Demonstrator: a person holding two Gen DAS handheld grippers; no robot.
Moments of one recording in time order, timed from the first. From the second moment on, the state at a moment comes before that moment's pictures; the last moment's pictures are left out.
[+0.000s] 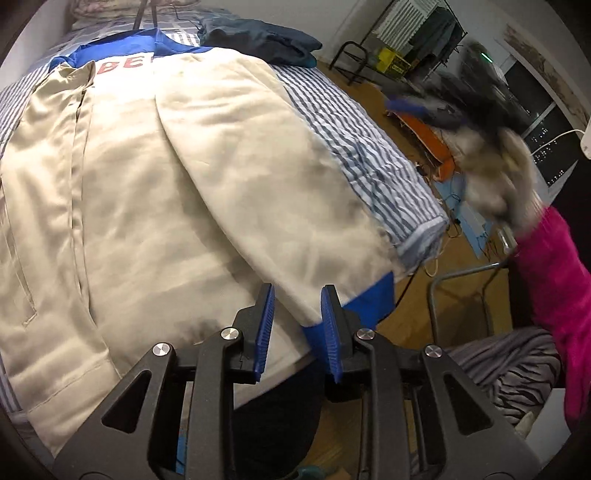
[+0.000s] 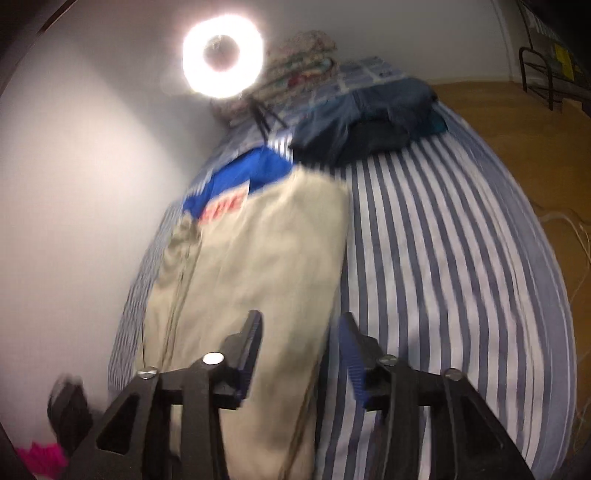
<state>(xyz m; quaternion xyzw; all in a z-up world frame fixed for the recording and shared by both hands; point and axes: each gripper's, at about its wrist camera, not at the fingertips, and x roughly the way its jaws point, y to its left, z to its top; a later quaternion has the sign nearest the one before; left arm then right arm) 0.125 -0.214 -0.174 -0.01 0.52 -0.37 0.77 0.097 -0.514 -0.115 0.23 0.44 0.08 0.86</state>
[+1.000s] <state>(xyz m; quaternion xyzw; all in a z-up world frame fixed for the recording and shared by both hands) 0.137 -0.253 -0.227 0.08 0.51 -0.33 0.79 0.037 -0.419 -0.195 0.20 0.55 0.01 0.81</state>
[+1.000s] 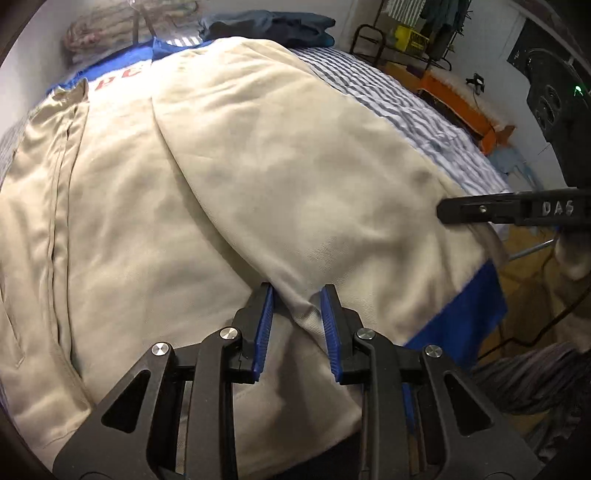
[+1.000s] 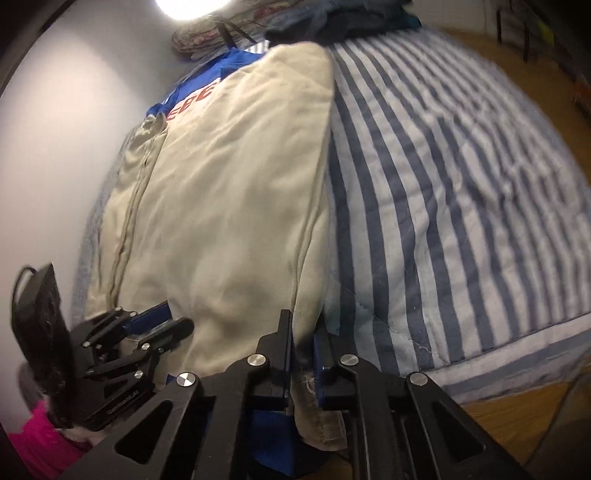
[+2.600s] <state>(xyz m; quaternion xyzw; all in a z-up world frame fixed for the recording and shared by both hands) 0.150 -0.091 -0.178 -0.13 0.51 -0.28 0.80 0.115 -0.288 -0.121 0.04 0.45 0.16 0.88</state>
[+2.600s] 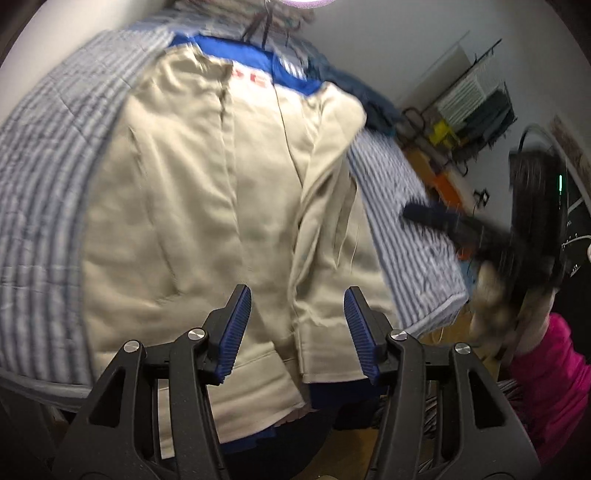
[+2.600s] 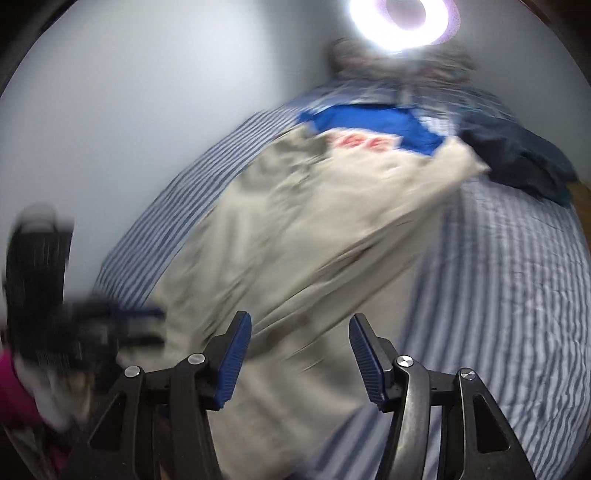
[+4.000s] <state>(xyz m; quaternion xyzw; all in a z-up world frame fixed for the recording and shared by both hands) 0.145 -0.138 -0.215 -0.11 0.54 -0.32 0.77 0.377 -0.408 -0.152 0.22 0.43 0.02 0.87</state>
